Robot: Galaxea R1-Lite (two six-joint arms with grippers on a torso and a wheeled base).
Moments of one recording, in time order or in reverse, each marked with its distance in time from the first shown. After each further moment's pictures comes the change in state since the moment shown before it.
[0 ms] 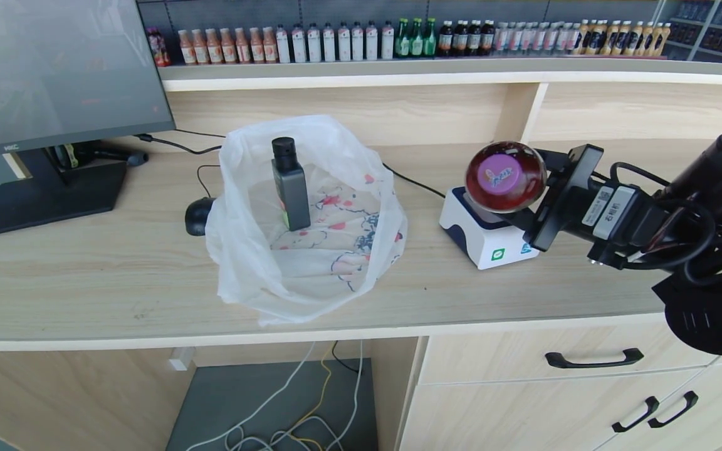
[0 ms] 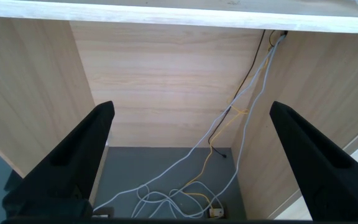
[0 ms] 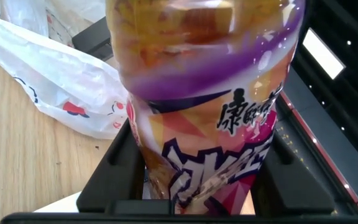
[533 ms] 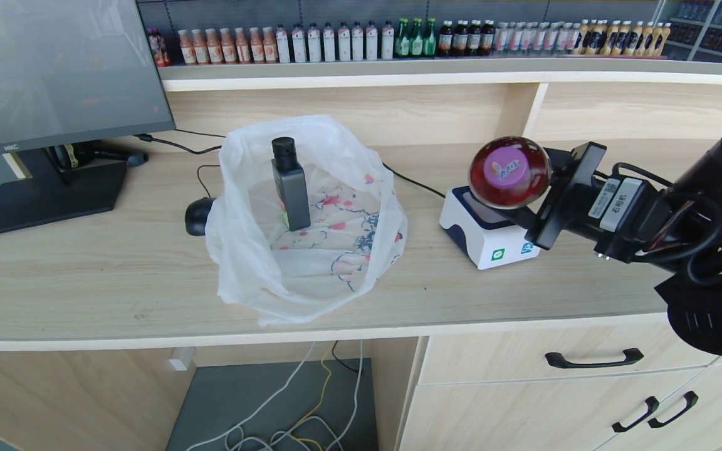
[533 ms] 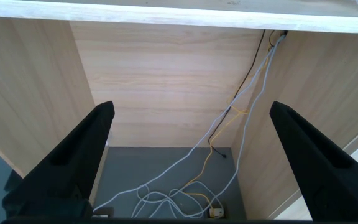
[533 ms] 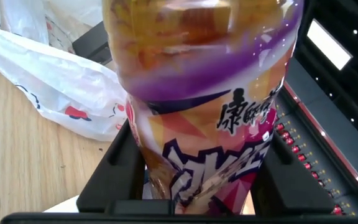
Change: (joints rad) left arm 0.000 0.000 0.000 0.000 0.000 0.000; right arm 0.000 -0.008 0.004 -0.004 -0.007 0.061
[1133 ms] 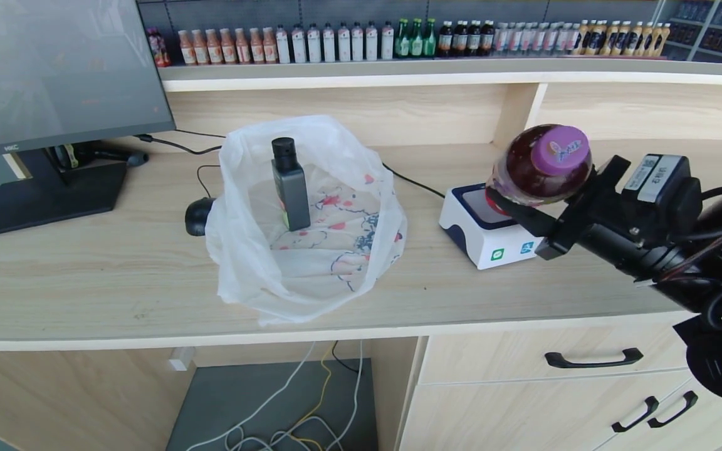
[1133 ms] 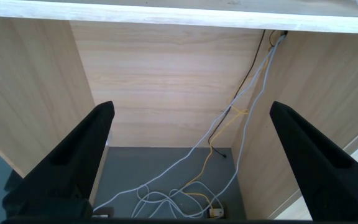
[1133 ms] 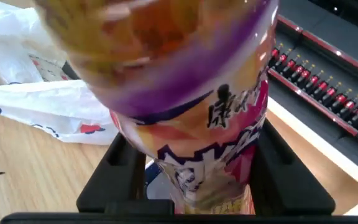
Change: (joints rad) left arm 0.001 0.000 0.000 0.000 0.000 -0.001; right arm 0.028 -0.041 0.204 -0.190 -0.250 0.362
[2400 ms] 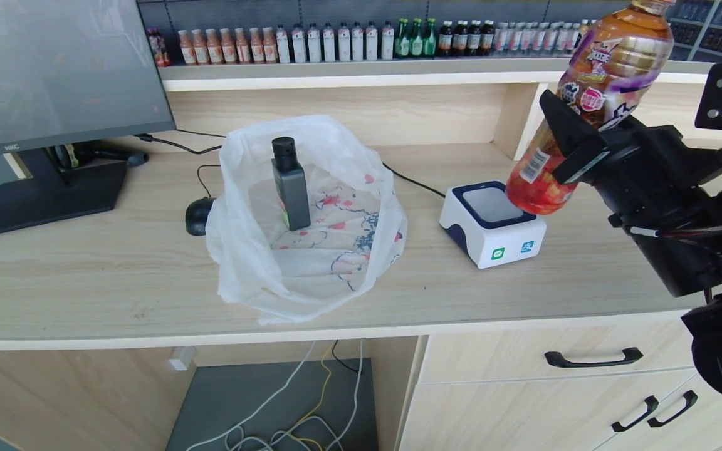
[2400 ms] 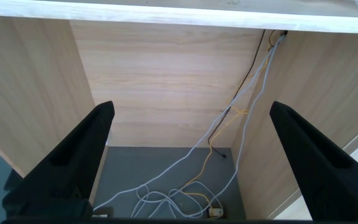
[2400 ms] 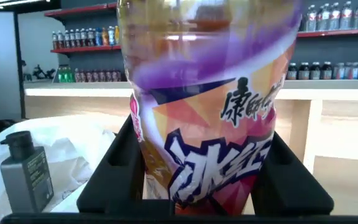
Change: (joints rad) left arm 0.000 0.000 0.000 0.000 0.000 -0.003; right arm 0.138 -0.064 -0.091 -0.030 -0.644 0.481
